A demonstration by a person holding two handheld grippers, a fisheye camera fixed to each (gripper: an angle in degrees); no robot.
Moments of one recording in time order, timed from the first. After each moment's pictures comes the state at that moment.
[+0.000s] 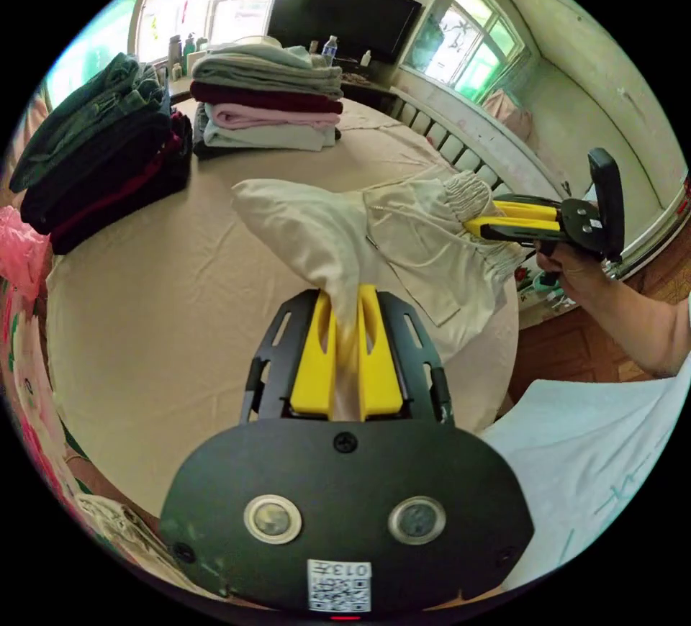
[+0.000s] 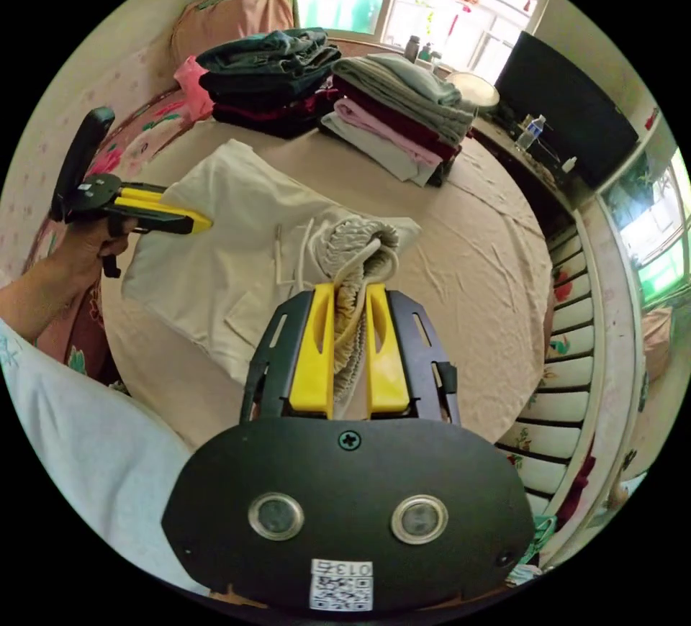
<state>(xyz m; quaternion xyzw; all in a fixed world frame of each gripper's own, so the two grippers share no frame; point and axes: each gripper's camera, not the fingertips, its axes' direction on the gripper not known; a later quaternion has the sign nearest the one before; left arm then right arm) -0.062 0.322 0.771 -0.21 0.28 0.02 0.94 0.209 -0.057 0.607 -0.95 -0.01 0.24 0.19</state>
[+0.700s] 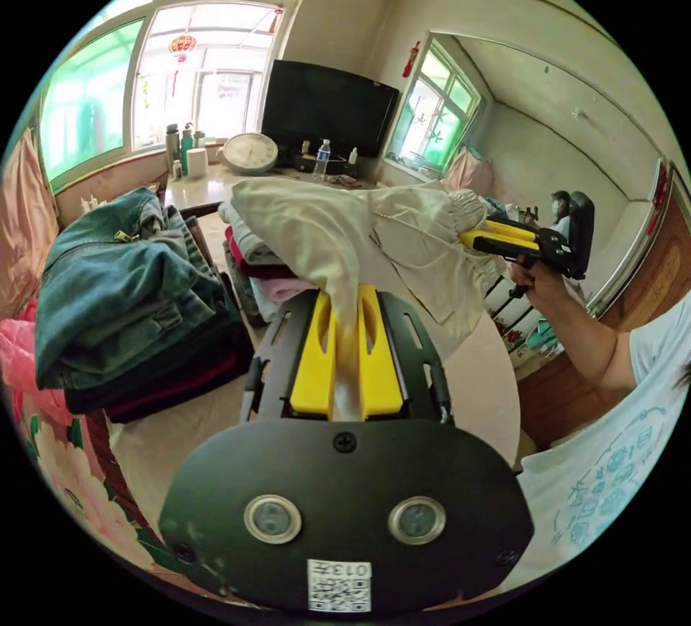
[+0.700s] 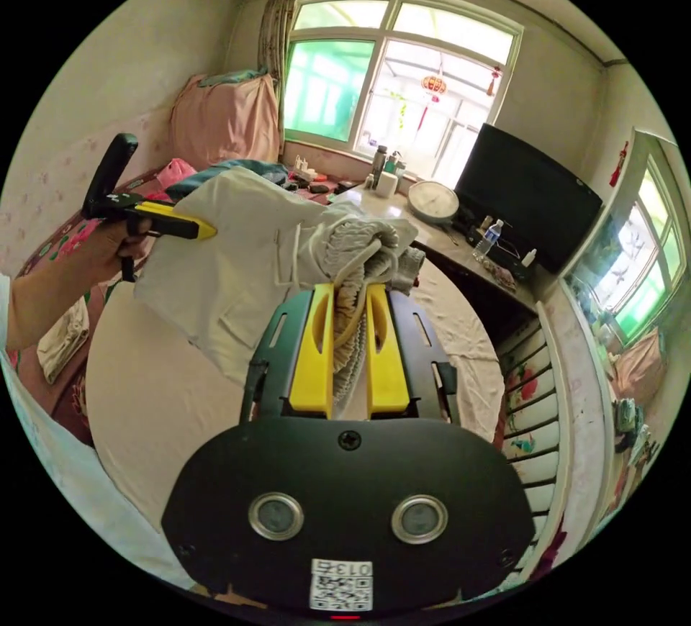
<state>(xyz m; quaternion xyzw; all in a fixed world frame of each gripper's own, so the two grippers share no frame) -0.147 0.134 0.760 -0.05 0.31 0.02 0.95 0.280 0.074 0.731 -0.91 0.05 0.18 0.37</state>
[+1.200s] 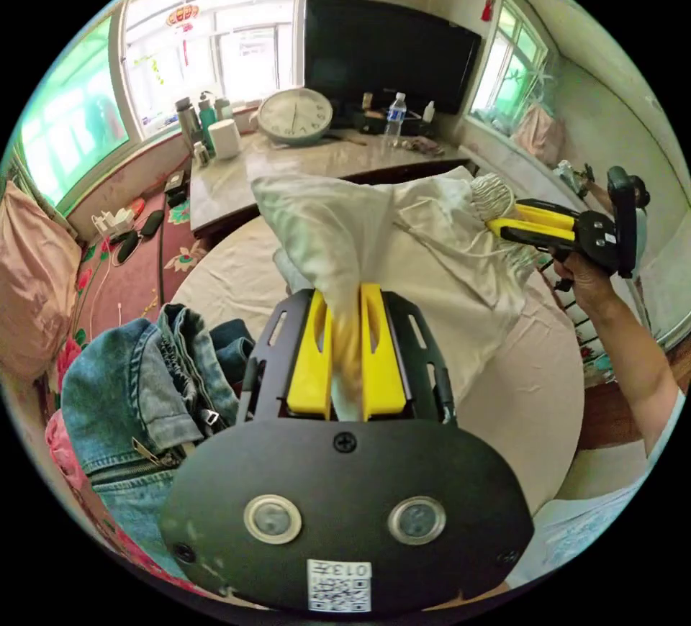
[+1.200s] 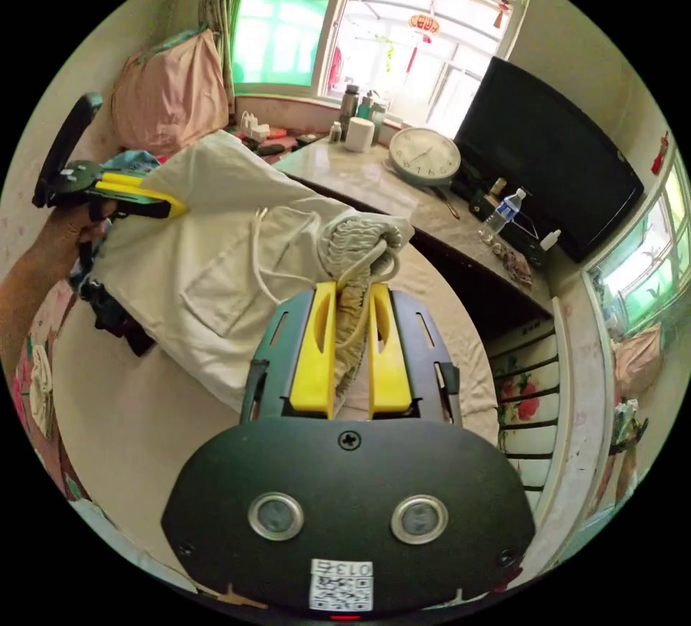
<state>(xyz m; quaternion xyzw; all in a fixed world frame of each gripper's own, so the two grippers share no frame) -0.115 -0.070 0.973 -0.15 0.21 0.05 0.96 0.352 0.358 0.634 -0.94 0.06 0.19 0.27</state>
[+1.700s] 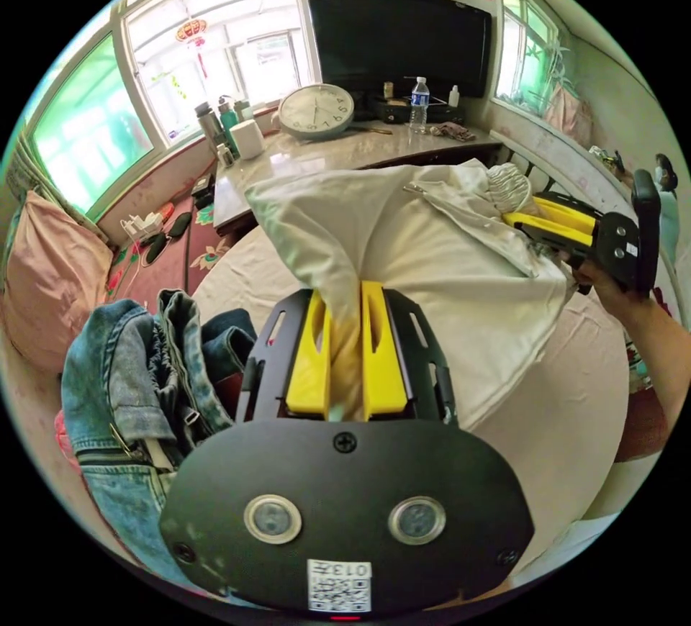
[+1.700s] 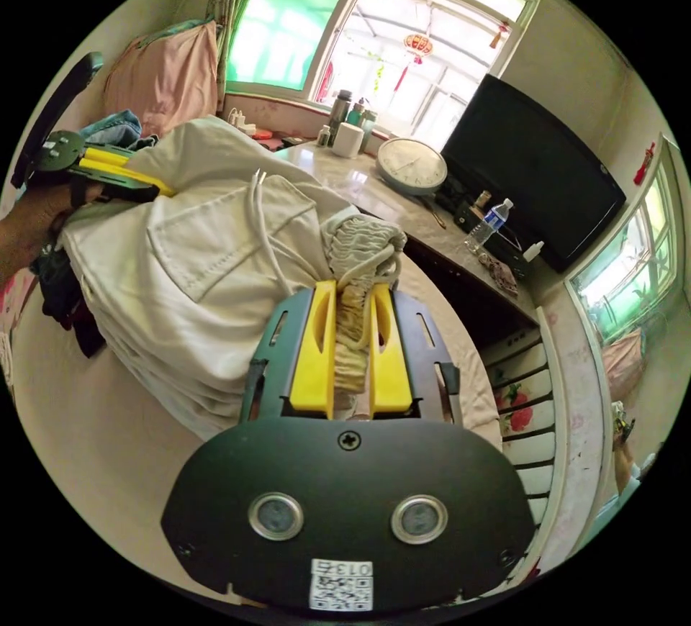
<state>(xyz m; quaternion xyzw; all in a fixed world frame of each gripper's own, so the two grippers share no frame) -0.065 -0.045 1.002 -0.15 0.11 0.08 0.98 0.282 0.364 0.582 -0.94 0.07 0.11 0.30</state>
